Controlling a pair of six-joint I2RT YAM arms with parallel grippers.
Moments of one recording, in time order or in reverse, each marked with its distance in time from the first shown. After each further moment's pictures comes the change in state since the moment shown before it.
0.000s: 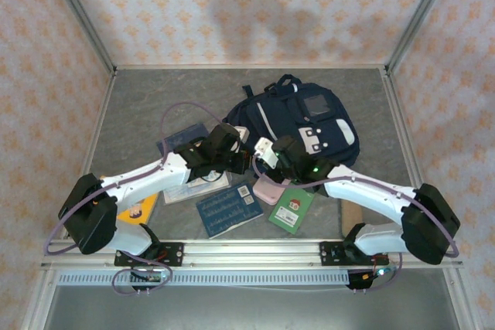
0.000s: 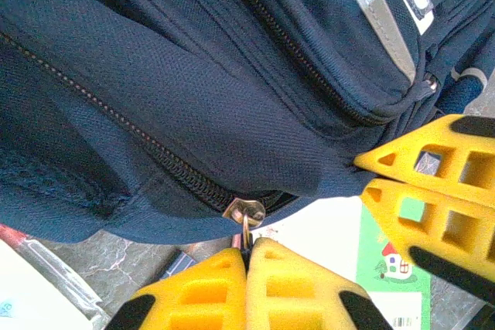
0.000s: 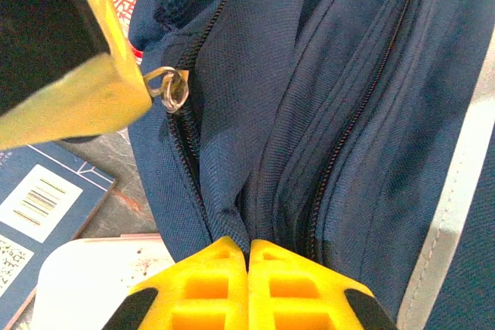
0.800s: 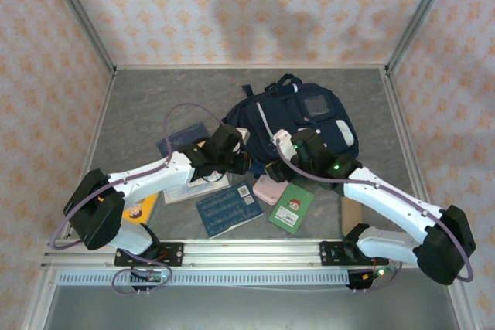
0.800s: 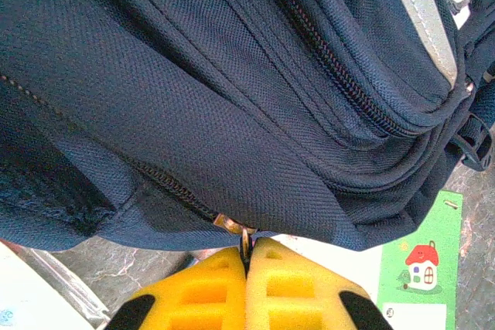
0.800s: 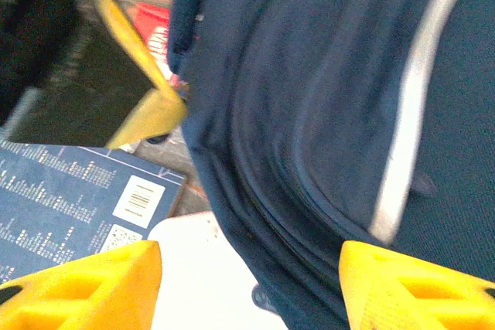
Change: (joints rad) left arm 0.000 0.045 -0.004 0.020 -0.014 -0.005; right arm -0.096 -0.142 0.029 -0.154 -0.234 0.226
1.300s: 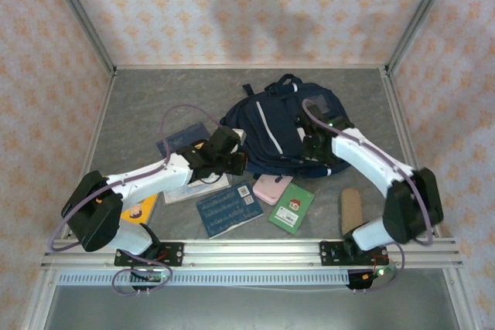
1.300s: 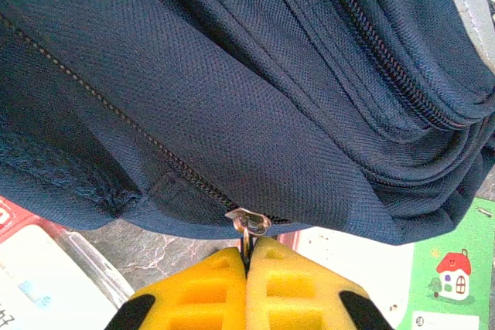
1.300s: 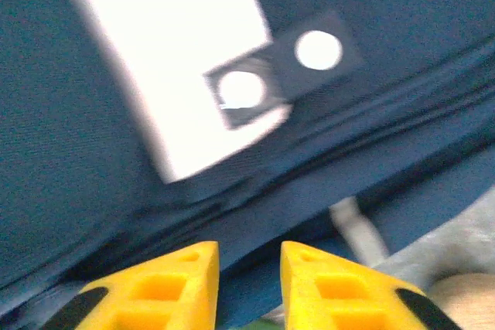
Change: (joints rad) left arm 0.006 -0.014 -0.030 0.000 -0.055 -0.001; right arm -0.261 0.277 0.284 -0.501 0.272 0.674
